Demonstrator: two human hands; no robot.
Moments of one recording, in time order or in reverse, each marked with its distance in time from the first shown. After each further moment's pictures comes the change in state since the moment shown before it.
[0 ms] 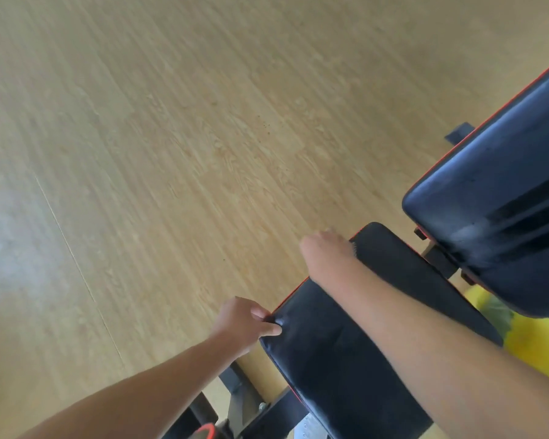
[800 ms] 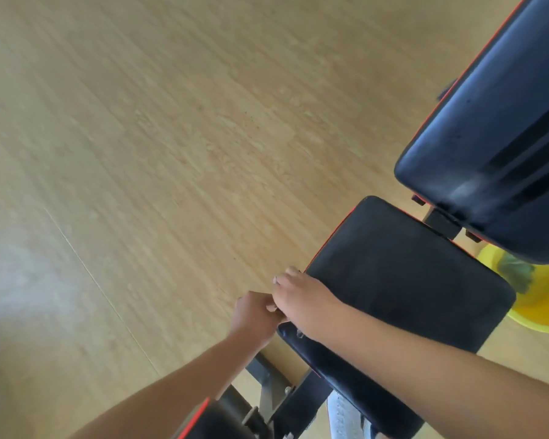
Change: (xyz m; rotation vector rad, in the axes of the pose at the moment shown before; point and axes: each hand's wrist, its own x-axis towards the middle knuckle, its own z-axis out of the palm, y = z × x) left_hand -0.002 -0.003 0.011 0.090 0.075 0.090; right_hand -0.060 -0.044 0.047 0.080 -0.006 -0.475
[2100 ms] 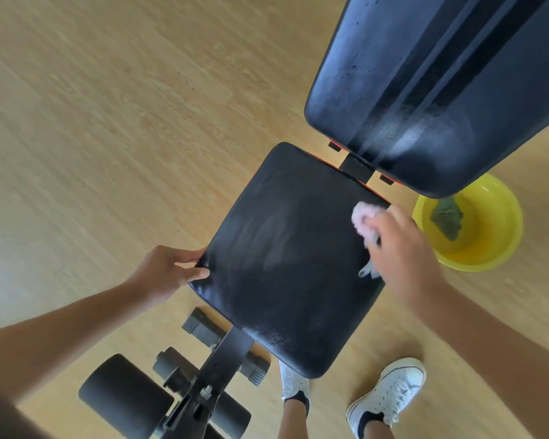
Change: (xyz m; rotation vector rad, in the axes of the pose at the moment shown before) left_hand 0.014 -0.007 -0.003 -0.002 -0.054 0.069; right_hand -0.169 0.112 0.114 0.086 0.244 -0.084
